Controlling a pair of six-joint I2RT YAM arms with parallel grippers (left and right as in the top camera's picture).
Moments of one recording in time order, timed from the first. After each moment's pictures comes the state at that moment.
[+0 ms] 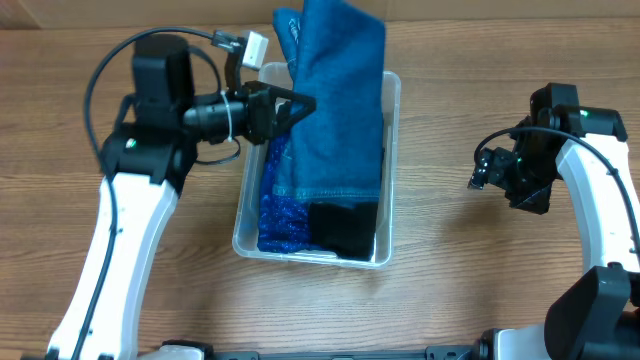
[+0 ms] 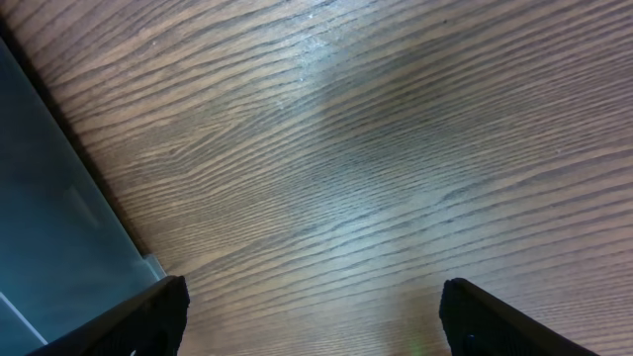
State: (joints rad) left arm -0.14 1.45 1.40 -0.49 1.02 -0.33; right arm -0.15 1.62 1.35 -1.30 -0.15 0.23
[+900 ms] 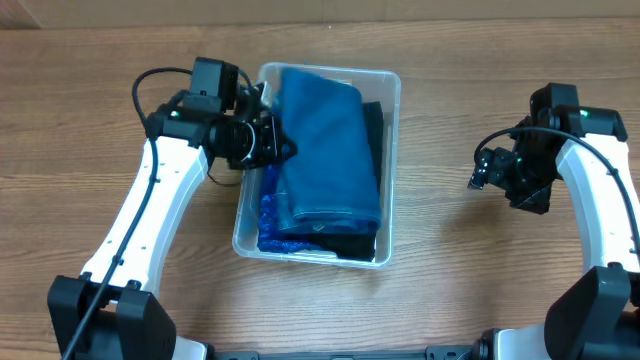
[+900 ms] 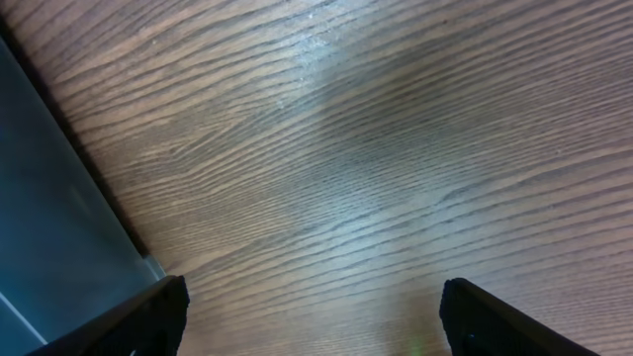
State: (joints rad) left arm -0.20 1.64 1.40 -0.91 0.53 -0.37; right arm -0.15 1.62 1.35 -1.30 -0.15 0.23
